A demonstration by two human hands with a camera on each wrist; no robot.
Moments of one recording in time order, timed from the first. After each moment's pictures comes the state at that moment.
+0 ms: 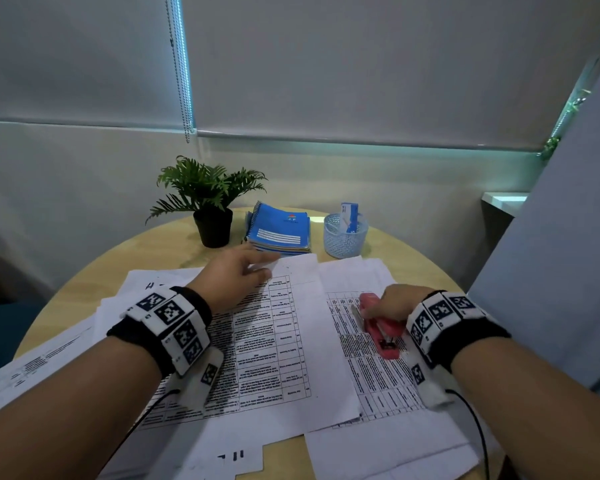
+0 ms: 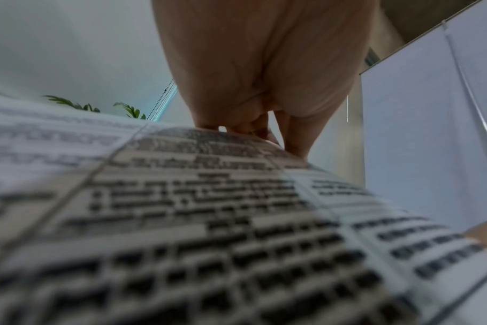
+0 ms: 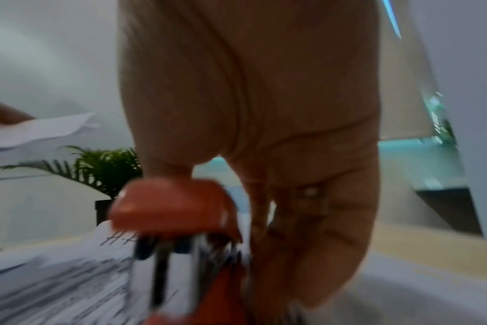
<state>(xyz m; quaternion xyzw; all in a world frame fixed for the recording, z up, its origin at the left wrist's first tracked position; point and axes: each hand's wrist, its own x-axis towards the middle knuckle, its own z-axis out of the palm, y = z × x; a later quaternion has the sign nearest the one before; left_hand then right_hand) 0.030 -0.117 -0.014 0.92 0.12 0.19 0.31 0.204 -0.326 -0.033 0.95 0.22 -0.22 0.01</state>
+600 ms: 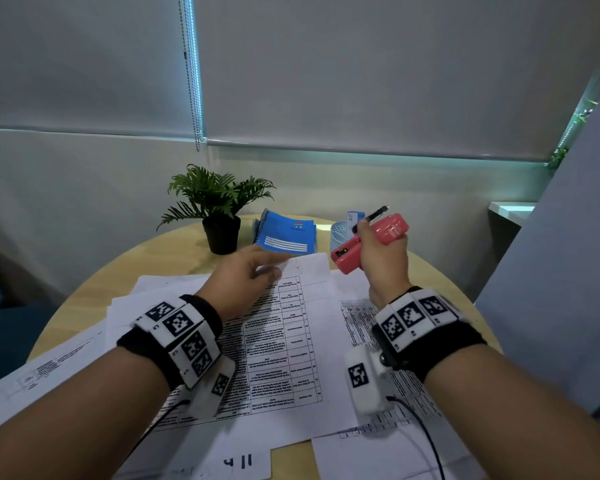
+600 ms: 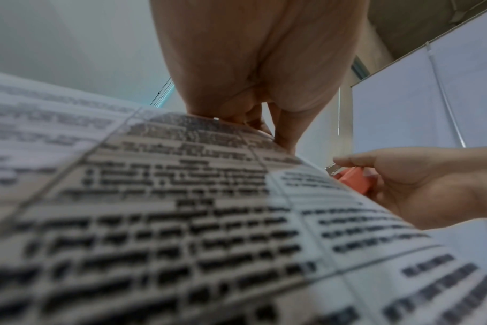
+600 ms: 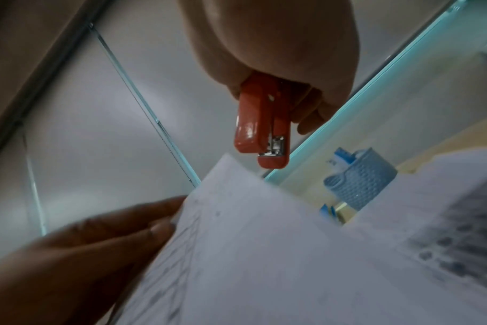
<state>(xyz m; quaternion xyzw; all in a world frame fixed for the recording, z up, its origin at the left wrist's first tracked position) 0.029 -0.116 -0.015 0.91 0.11 0.24 0.33 0.178 -0.262 -0.005 0.65 0.07 -0.02 -0.76</state>
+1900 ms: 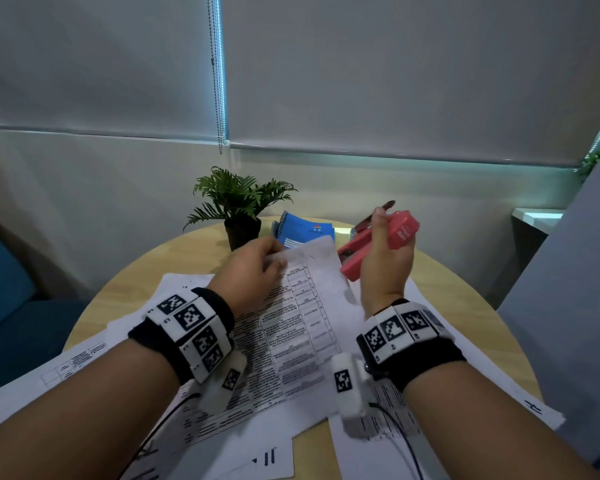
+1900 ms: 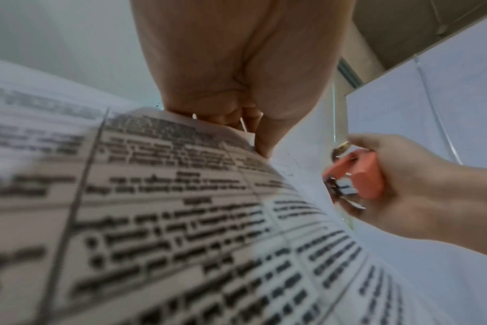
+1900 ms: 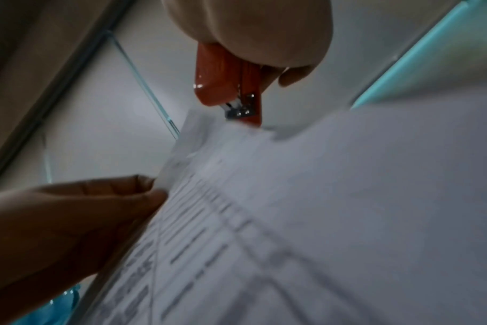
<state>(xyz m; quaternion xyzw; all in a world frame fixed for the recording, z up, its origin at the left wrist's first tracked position) 0.014 -0.107 -0.001 0.91 0.17 0.26 0.28 0.136 -0.237 0.003 0.56 0.12 0.08 -0.82</state>
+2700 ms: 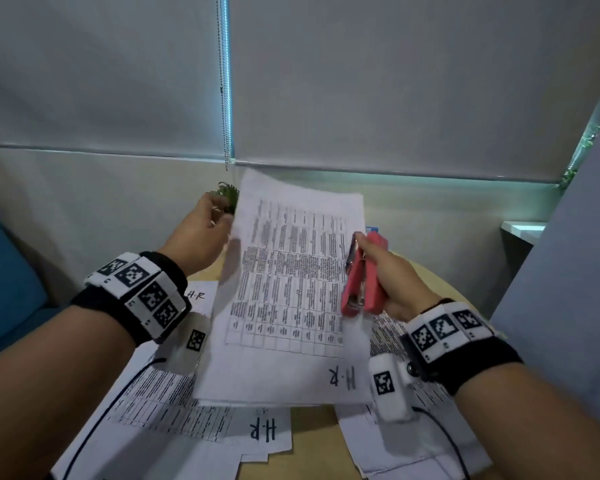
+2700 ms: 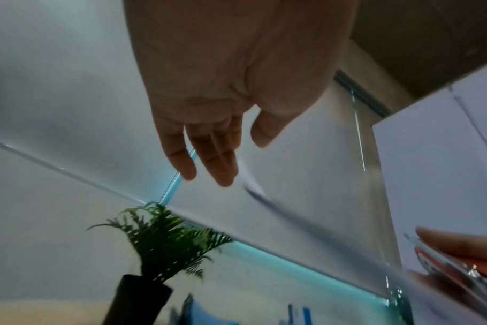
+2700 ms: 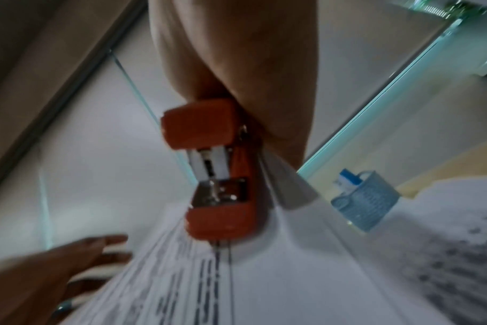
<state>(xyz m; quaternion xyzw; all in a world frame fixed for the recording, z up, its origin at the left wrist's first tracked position) -0.027 -0.068 0.051 0.84 0.24 0.34 0.34 0.127 -0.293 0.022 0.63 0.18 -0.27 -0.71</state>
